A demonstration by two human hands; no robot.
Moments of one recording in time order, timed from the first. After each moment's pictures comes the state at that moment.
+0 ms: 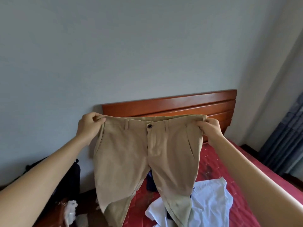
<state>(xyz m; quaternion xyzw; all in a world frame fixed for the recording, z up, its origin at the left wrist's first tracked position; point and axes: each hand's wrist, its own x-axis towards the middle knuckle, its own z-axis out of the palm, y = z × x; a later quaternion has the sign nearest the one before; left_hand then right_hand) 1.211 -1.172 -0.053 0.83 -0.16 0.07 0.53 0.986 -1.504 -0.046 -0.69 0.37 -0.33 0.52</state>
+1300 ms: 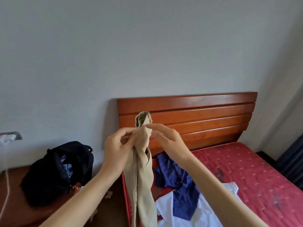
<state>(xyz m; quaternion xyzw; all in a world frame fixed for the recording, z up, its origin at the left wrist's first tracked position) 1.068 -1.157 -0.073 0.69 -0.26 0.06 0.68 1.001 -1.315 -0.045 -0.83 0.01 -0.19 0.52</state>
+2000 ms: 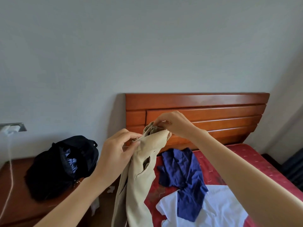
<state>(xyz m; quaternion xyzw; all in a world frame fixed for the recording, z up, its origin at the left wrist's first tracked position) 1.108 -1.111 -0.081 0.74 -0.39 0.16 0.53 1.115 -1.354 -0.036 -0.98 -0.05 -0.10 0.14</state>
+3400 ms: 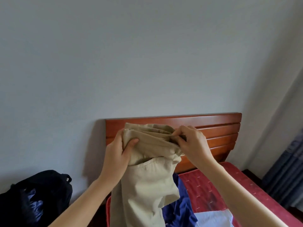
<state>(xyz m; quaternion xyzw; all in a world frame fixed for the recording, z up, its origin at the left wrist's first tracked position) 1.166 -1.205 -0.046 0.69 -0.33 0.16 0.63 1.058 -1.391 0.022 -0.92 0.13 -0.32 0.16</state>
